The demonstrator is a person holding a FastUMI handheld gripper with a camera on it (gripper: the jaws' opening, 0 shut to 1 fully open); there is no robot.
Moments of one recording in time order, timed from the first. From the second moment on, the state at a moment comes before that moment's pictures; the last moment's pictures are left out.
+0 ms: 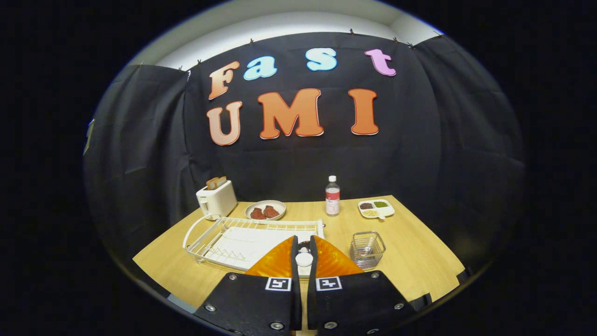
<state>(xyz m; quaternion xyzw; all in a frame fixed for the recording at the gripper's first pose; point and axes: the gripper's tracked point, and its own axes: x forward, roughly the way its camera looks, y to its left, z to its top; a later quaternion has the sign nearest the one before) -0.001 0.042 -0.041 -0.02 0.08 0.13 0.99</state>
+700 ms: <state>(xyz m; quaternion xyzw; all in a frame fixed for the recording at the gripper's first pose) -0.046 0.127 -0.163 -0.02 0.16 0.22 0.96</state>
